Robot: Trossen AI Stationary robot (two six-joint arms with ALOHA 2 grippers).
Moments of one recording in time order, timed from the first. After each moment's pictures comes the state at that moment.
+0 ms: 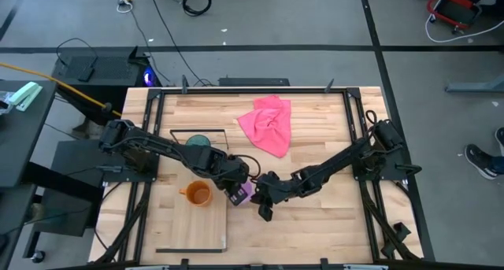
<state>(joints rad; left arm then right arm) -0.24 1.72 1.35 -0.78 0.08 -0.93 0.37 1.84 1.02 0.15 0.21 0.73</state>
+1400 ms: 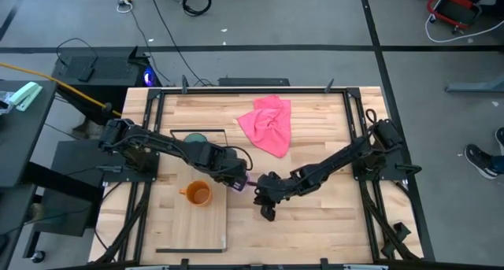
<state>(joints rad) -0.20 1.72 1.35 -0.93 -0.06 -1.27 0.36 1.84 1.02 0.07 0.11 0.71</state>
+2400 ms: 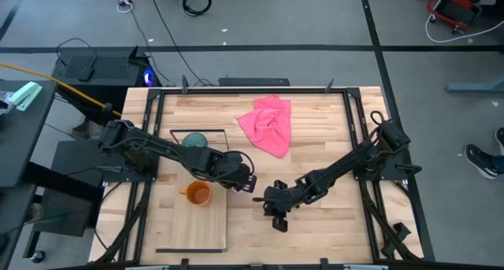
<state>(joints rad) -0.26 1.72 1.35 -0.70 -0.09 -1.47 0.44 1.80 1.02 -0.06 0.05 0.66</state>
